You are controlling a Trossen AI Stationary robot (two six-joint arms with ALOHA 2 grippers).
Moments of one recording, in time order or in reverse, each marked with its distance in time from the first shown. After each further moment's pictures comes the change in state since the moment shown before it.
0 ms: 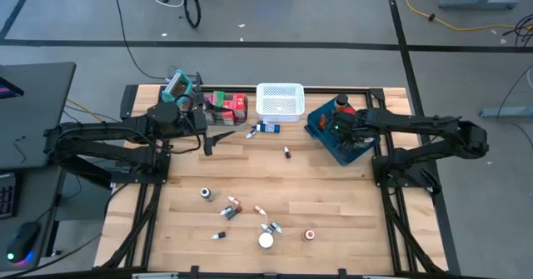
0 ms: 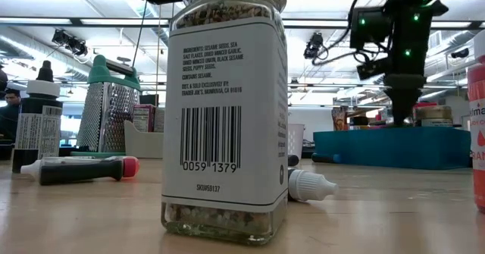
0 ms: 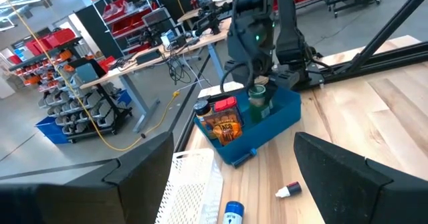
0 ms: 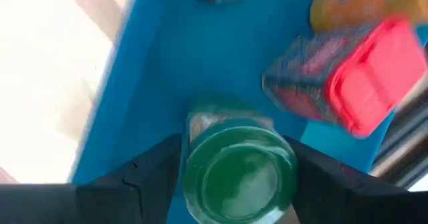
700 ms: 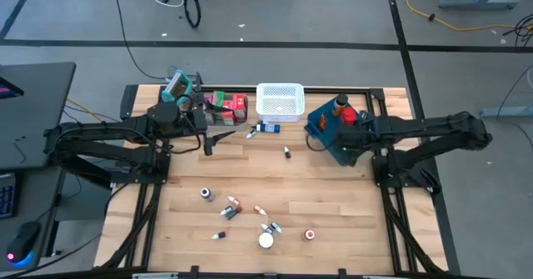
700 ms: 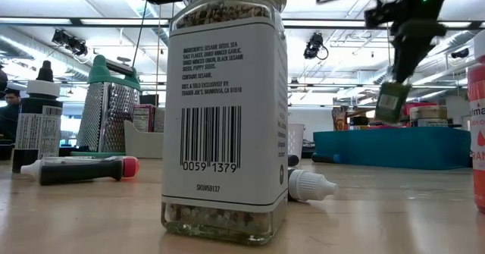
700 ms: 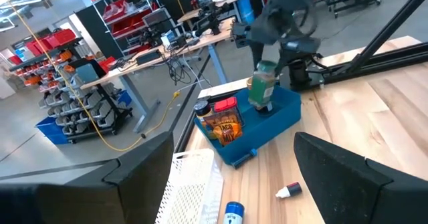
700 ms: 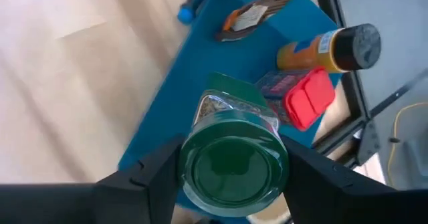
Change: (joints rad) left arm 0.000 0.000 0.000 0.001 0.000 0.000; right arm 0.364 -0.031 0.240 -0.304 0.190 0.201
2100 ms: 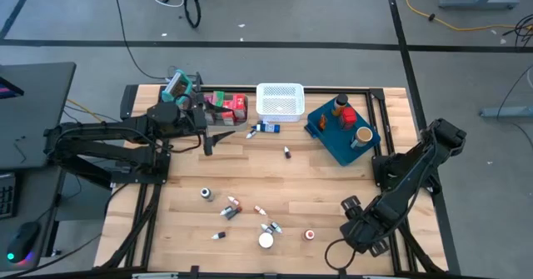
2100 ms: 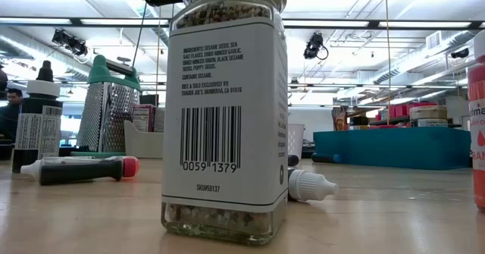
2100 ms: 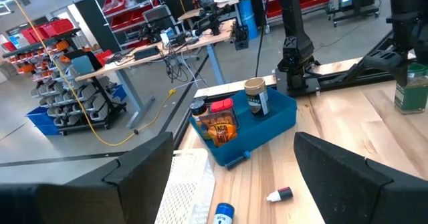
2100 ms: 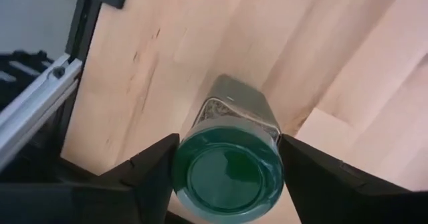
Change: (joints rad) left arm 0.000 0.000 0.000 0.003 0.000 -0.068; right arm 0.840 0.366 0.054 0.334 -0.565 0.024
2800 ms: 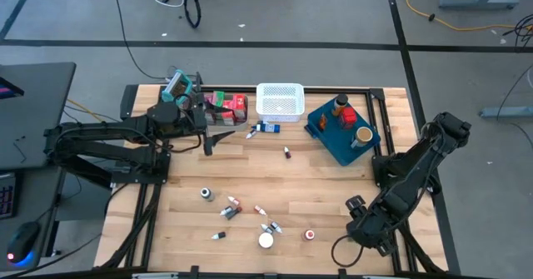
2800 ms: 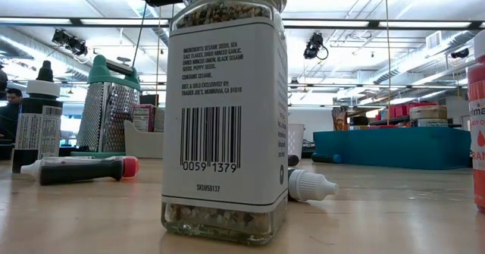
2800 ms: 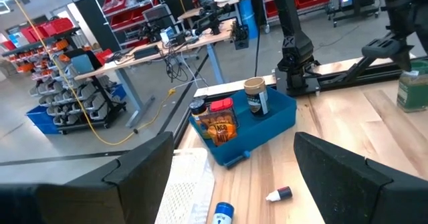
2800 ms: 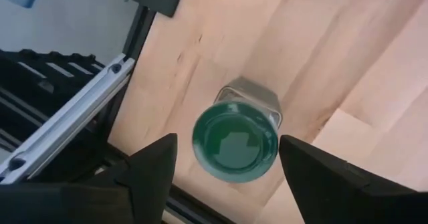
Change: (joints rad) left arm 0.000 0.000 0.000 -0.001 0.000 0.002; right arm -0.002 -0.107 -0.004 0.003 -0.081 -0.004
